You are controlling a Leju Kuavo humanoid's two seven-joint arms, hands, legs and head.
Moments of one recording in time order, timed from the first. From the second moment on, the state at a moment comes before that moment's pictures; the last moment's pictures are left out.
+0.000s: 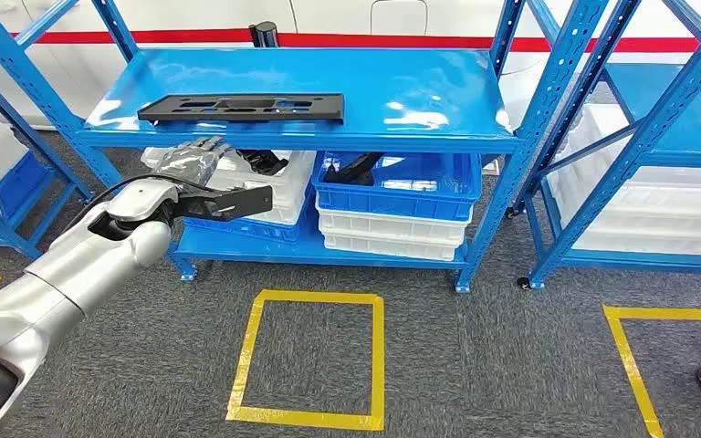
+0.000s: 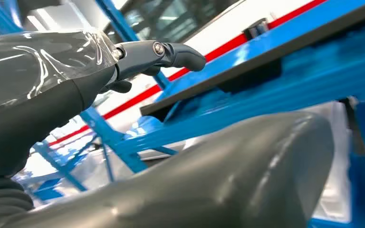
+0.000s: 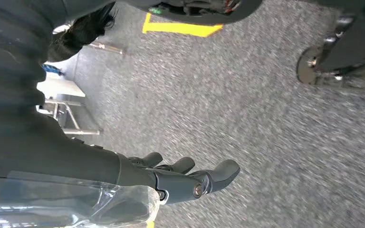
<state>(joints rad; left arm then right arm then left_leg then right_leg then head) -1.13 0.27 -1.12 -0.90 -0.48 -0.10 0.36 -0.07 0.05 0.66 -0.21 -0.24 -0.24 0.34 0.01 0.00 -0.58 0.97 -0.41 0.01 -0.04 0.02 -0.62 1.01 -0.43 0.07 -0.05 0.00</state>
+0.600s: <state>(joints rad) -1.18 0.37 -1.06 -0.89 -0.41 -0.10 0.67 -0.07 0.06 0.67 -0.21 -0.26 -0.25 0.36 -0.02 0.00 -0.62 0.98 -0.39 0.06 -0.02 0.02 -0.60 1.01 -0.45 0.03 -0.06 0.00</state>
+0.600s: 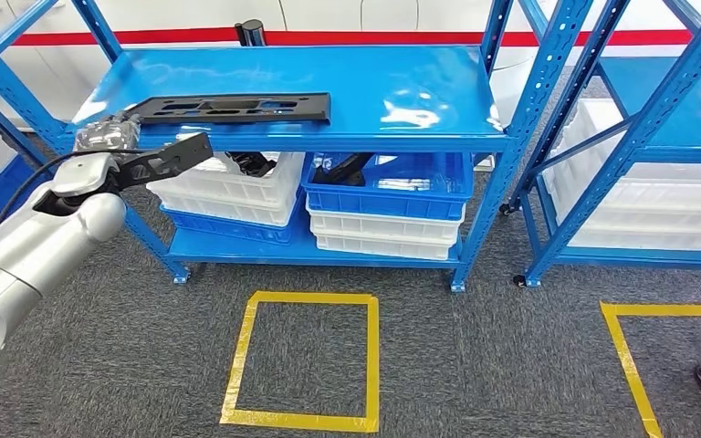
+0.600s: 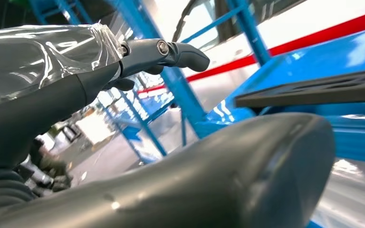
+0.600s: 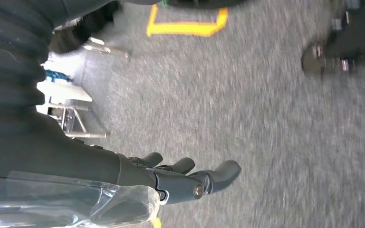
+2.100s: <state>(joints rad) -1.14 0.35 -1.10 -0.94 -0.47 -0.12 0.48 -0.08 0.05 0.71 -0.21 -0.28 -0.25 0.35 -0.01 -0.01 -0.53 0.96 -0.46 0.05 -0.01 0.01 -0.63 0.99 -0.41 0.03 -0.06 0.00</state>
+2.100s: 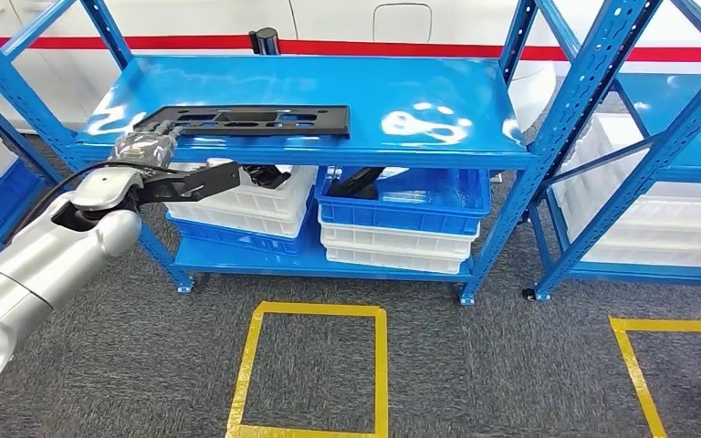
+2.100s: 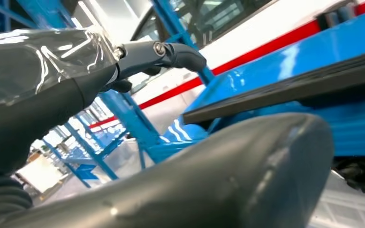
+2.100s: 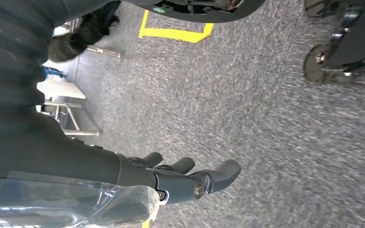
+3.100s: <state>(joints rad) -1.10 0.36 -1.10 -0.94 -0.45 -0.13 0.46 -0.08 0.04 0.71 -0.21 -0.29 -0.24 0.36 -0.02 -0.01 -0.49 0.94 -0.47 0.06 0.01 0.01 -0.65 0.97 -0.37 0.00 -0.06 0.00</state>
